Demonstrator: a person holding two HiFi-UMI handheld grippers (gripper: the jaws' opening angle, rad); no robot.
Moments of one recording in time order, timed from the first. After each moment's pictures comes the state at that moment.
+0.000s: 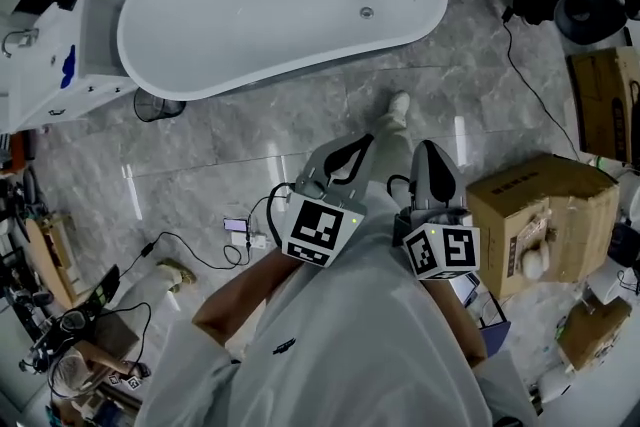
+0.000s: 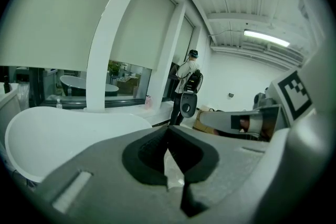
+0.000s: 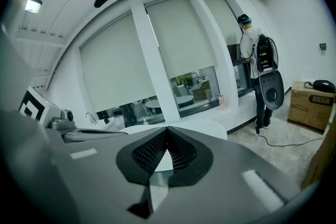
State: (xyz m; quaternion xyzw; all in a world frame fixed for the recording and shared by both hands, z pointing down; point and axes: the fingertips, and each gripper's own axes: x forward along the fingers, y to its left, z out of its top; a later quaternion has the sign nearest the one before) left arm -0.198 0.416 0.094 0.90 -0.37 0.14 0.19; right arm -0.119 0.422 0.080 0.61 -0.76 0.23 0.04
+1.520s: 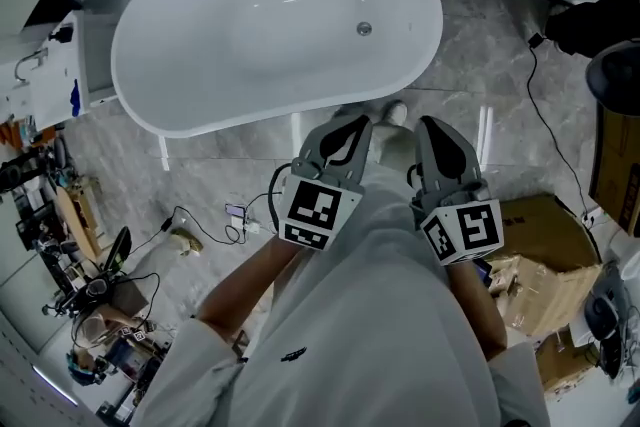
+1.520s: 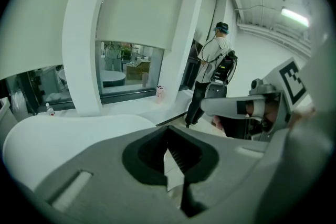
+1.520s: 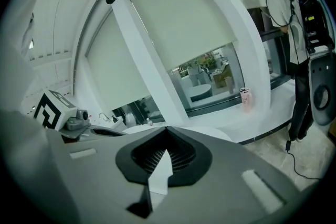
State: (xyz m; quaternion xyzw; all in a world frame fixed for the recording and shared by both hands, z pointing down) left arm 0.003 0.105 0.137 0.83 -0.43 0.25 0.24; right arm 0.077 0.089 0.109 0.46 -0.84 0.29 0.07
